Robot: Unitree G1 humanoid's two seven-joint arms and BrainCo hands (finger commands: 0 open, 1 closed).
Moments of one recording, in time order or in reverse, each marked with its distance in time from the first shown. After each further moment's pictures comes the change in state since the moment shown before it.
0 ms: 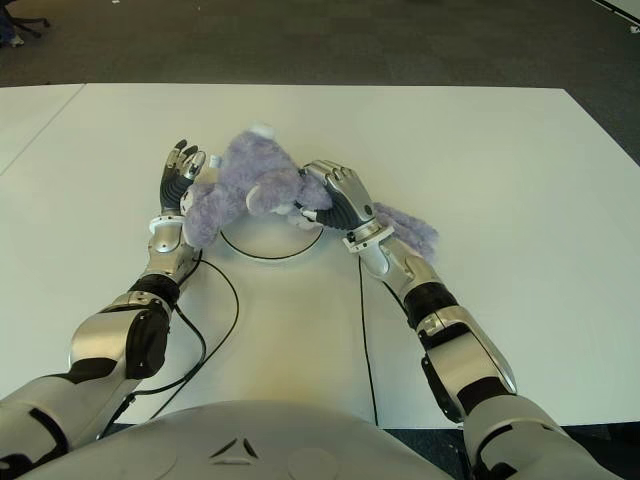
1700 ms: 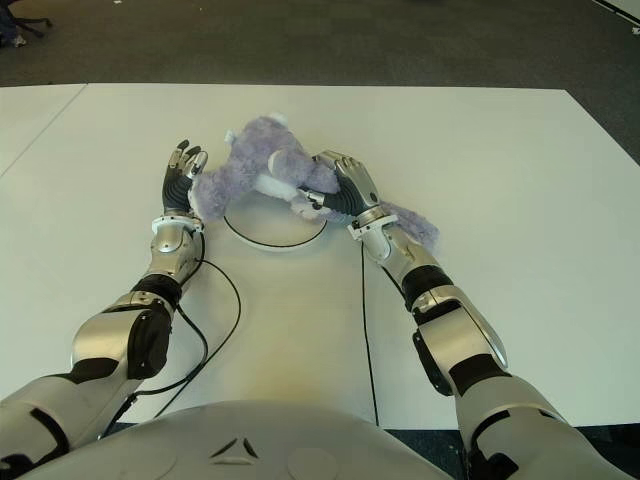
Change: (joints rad) left arm -0.001 -0.010 0.000 0.000 0.000 0.000 0.000; right arm -0.134 0.031 -0.015 0.257 0.092 0.005 0.047
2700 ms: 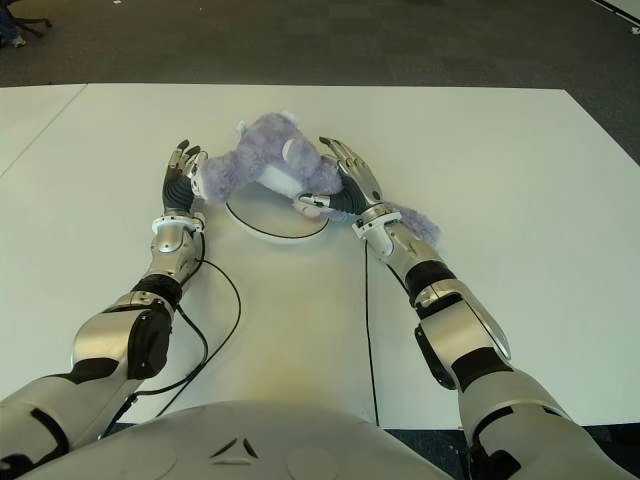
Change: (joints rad) left arm 0.000 -0.001 0.000 0.000 0.000 0.000 0.000; right arm -0.033 -0.019 0.048 0.042 0.000 0.038 0.000
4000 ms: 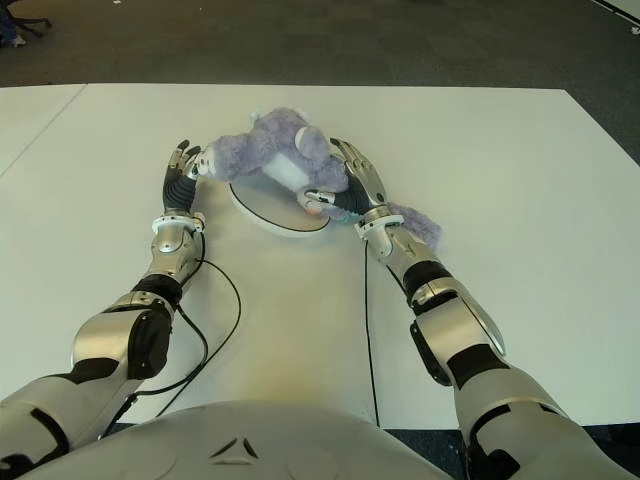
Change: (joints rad) left arm 0.000 0.000 -0.002 0.000 0.000 0.000 0.005; right arm -0.018 0.024 -0.009 0.083 0.013 0.036 -0.048
